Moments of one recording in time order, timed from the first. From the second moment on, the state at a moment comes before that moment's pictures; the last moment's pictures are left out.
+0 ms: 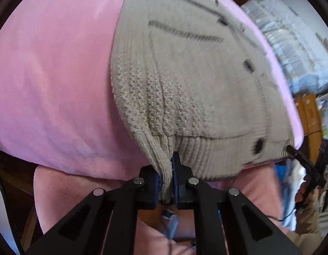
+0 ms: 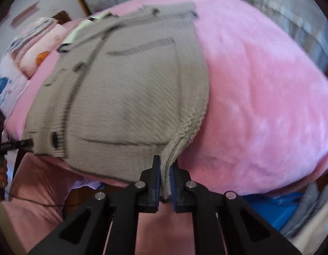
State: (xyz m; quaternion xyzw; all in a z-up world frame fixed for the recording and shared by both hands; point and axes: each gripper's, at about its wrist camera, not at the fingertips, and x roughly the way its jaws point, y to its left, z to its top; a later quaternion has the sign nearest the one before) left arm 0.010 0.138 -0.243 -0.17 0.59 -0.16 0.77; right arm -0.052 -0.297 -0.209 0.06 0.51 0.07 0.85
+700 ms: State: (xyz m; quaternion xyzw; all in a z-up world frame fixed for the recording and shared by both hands) left arm 0.283 0.188 -0.088 -0.33 0.42 -0.09 0.84; right arm 0.232 -0.354 -0.068 0.19 0.35 0.04 0.92
